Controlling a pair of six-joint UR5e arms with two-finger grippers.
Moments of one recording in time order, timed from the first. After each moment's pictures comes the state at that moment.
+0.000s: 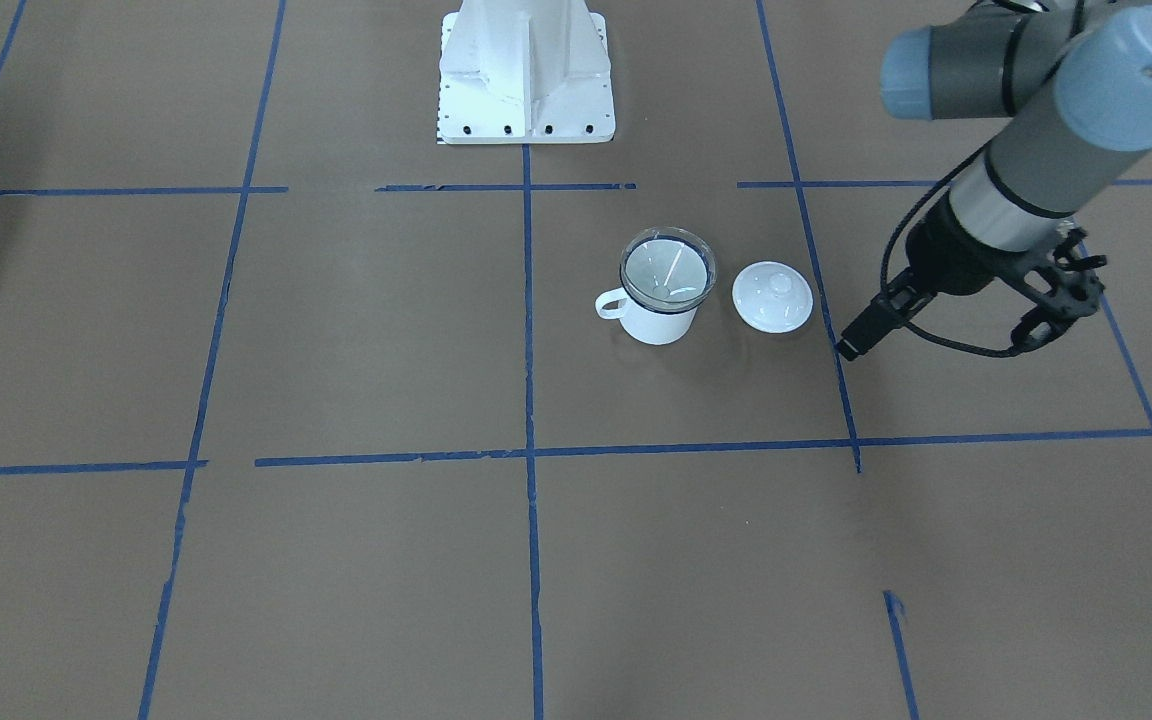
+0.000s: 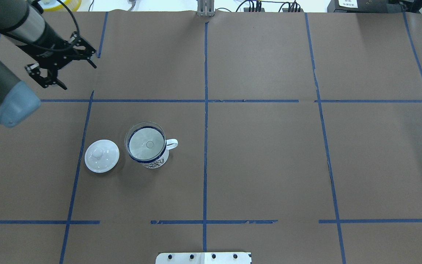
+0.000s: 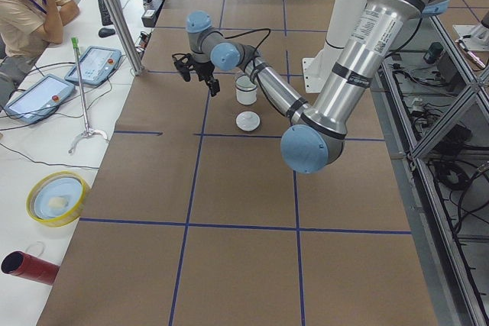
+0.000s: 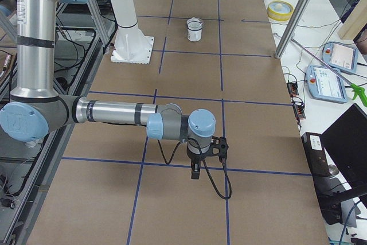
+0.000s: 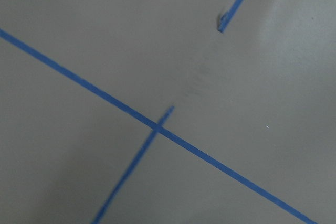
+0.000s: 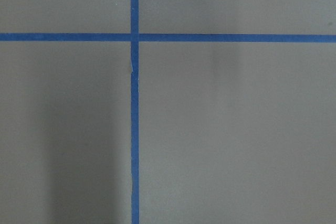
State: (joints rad) left arm -0.98 -2.08 -1.81 -1.48 -2.26 -1.56; right arm 1.57 -1.68 1.66 -1.57 2.29 0.01
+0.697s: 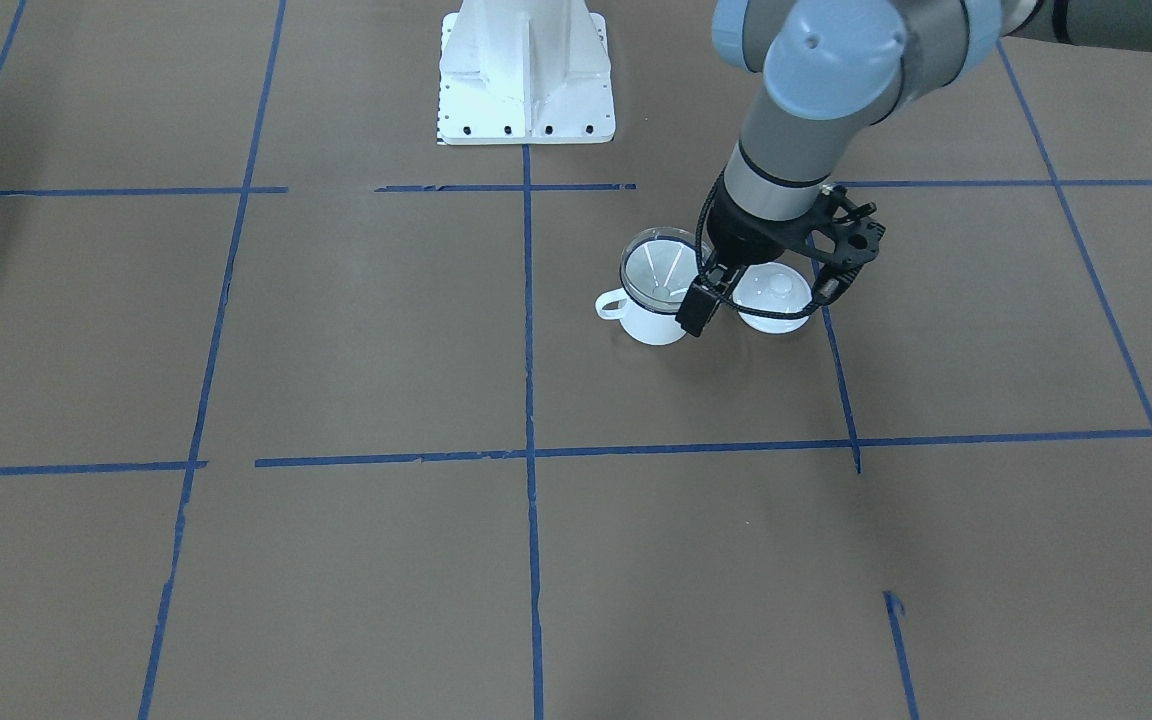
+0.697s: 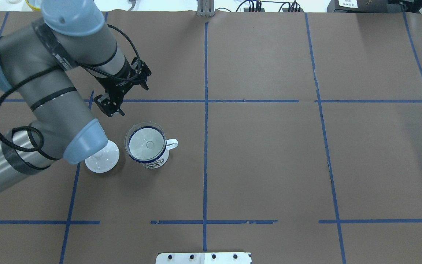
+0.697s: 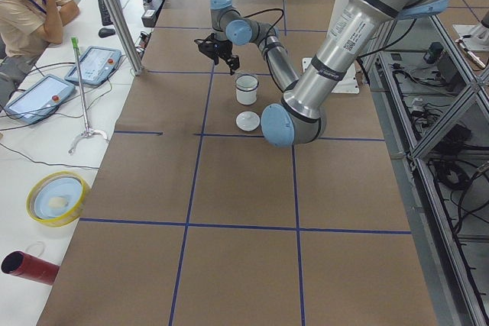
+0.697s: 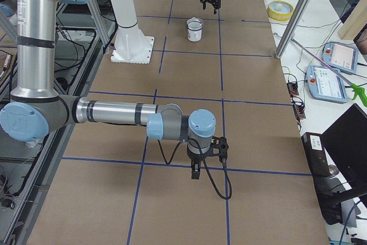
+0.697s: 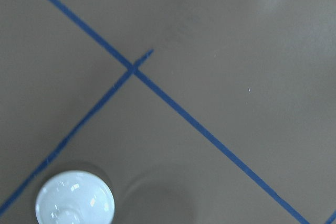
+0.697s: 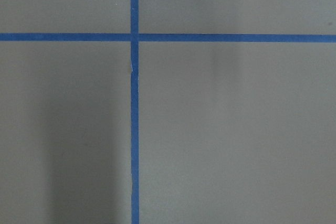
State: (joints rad) left arm -0.75 -2.24 -1.79 -1.37 -2.05 -1.92; right arm 1.57 -1.68 1.66 -1.57 2.29 0.01
